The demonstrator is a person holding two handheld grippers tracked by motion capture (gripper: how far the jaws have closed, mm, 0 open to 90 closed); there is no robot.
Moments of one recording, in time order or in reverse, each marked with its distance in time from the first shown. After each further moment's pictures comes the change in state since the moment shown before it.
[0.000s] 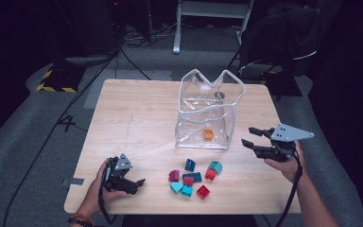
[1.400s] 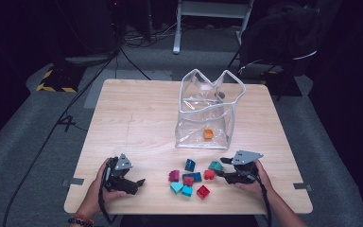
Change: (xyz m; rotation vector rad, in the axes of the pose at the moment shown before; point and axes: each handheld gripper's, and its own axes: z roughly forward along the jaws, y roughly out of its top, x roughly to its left) left arm 0.000 0.000 0.000 0.001 0.004 -0.002; right arm 0.061 -0.078 0.086 0.225 0.158 0.035
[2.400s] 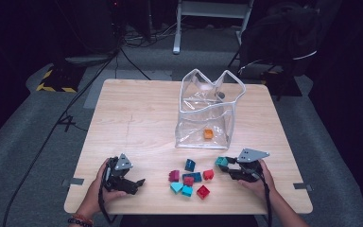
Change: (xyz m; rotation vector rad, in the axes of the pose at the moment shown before) left arm 0.000 0.000 0.000 -0.001 0.000 -0.002; right arm -0.011 -0.008 -0.012 -0.042 -0.042 0.062
